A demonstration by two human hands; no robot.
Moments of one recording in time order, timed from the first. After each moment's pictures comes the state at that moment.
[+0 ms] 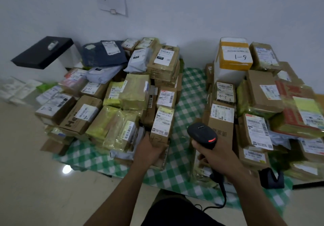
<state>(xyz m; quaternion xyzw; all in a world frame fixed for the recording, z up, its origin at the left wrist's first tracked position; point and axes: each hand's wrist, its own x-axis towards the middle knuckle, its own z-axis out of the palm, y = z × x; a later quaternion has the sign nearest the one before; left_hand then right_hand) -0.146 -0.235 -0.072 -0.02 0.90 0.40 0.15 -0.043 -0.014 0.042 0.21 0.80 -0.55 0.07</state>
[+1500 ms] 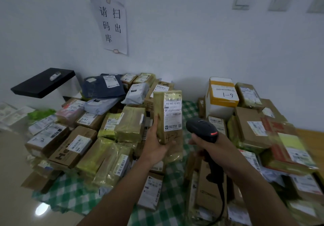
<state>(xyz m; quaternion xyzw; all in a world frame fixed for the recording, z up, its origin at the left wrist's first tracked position) -0.216 -0.178 0.037 0.17 0.78 0.60 0.06 -0.099 0.003 0.138 0.16 0.74 -0.65 0.00</state>
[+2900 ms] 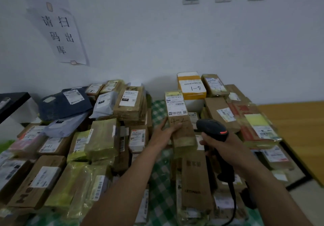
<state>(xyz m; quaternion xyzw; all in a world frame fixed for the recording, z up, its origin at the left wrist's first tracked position) -0.242 -0.066 0.049 0.09 0.71 0.63 0.31 -0.061 0.079 0.127 0.27 0.73 -0.63 -0.05</state>
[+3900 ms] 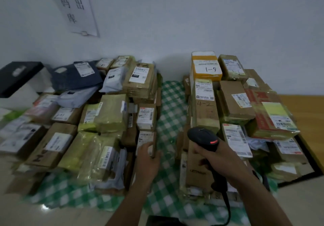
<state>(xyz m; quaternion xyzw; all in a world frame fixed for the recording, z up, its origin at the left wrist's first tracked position) -0.160 -0.162 -0.065 -0.01 0.87 0.48 0.12 -0.047 0.037 0.072 0.28 0.74 -0.62 0.04</state>
